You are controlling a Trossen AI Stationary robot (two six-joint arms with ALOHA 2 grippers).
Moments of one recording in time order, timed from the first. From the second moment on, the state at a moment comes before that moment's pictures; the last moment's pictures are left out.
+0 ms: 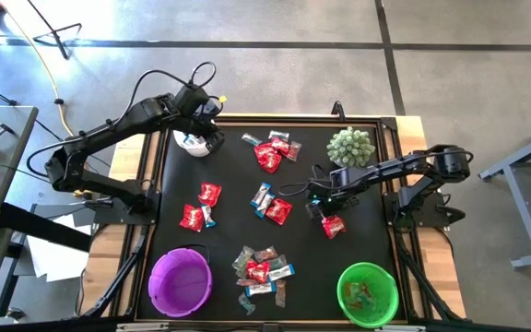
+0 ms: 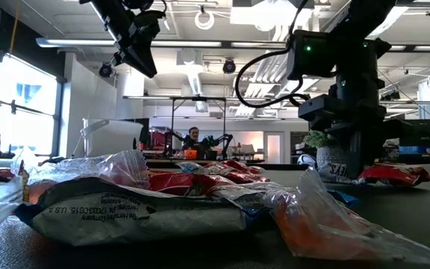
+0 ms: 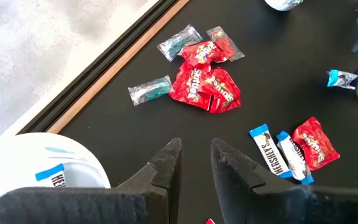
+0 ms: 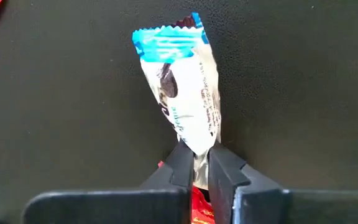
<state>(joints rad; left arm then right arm) 0.60 1.29 1.23 -0.83 0.07 -0.09 -0.03 1.58 0.81 -0.66 -0.17 1.16</state>
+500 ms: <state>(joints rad) 0.60 1.29 1.23 -0.80 0.07 -0.09 -0.03 1.56 1.00 -0.68 -0.07 1.09</state>
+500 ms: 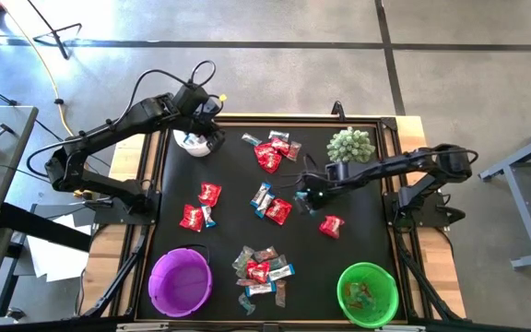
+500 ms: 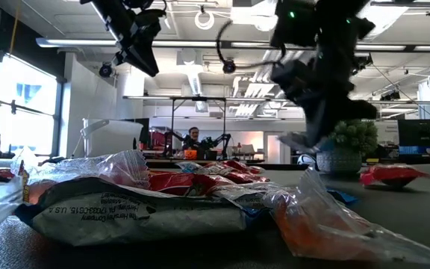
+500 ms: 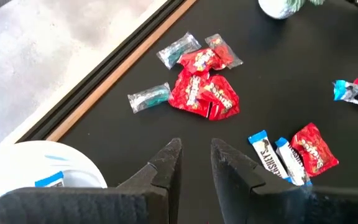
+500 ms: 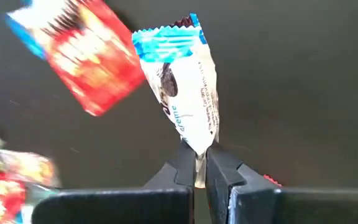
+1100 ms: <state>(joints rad) 0.56 1.29 1.23 -0.32 0.21 -0.23 -0.03 1.56 1.59 -0.75 0.69 0.68</state>
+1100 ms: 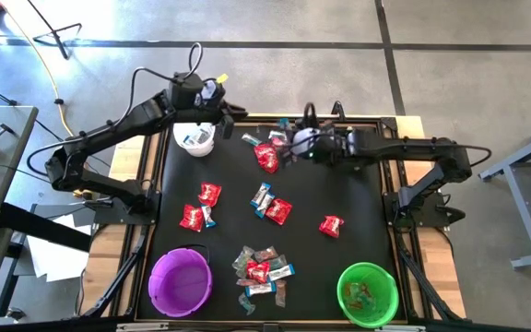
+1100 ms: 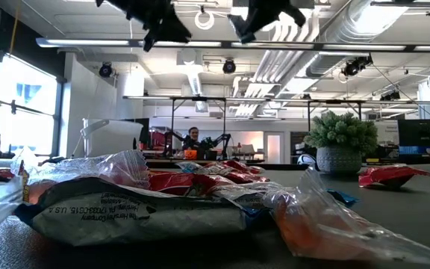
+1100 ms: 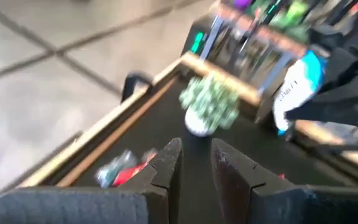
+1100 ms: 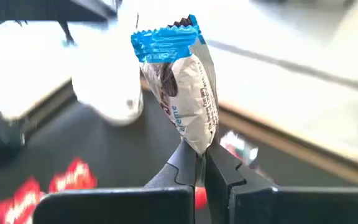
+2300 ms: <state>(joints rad) 0.42 1.29 1.23 0.13 0.20 -0.23 -0.09 1.60 1.64 -0.22 0.56 0.33</state>
